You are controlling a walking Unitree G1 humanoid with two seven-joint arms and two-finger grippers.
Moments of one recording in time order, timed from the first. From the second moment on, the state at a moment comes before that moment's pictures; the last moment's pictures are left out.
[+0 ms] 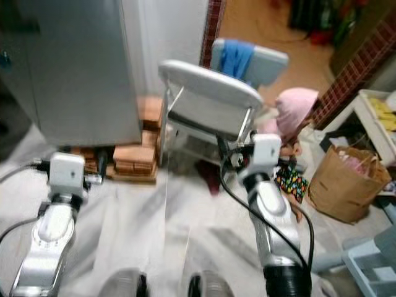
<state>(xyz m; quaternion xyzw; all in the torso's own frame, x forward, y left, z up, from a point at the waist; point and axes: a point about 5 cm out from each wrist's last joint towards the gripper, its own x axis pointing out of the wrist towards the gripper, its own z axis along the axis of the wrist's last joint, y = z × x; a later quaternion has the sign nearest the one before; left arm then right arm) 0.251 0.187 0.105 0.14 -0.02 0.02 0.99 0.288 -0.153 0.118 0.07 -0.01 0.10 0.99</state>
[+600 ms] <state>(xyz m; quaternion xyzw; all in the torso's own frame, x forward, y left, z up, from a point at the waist) 0.251 0.189 0.104 0.13 -0.01 0.01 0.99 0.291 -0.150 0.117 0.08 -0.02 0.06 1.00</state>
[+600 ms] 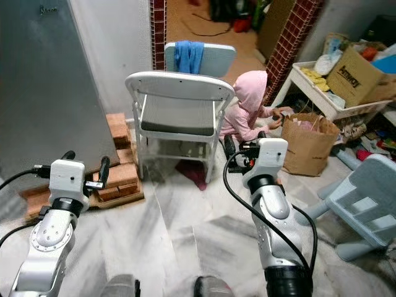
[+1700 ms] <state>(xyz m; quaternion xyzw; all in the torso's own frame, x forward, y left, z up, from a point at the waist) 0.275 0.173 0.109 0.14 -0.04 -0.06 0.99 0.283 -0.167 0.093 0.07 -0.02 -0.05 1.00</state>
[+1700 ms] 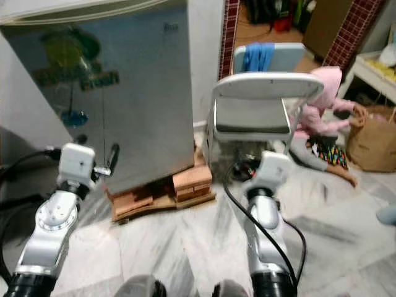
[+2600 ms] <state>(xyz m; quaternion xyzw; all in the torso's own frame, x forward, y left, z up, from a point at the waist) 0.264 0.178 0.100 0.13 -0.02 -0.03 0.99 0.292 -0.170 0.097 0.04 -0.02 -0.01 1.00</state>
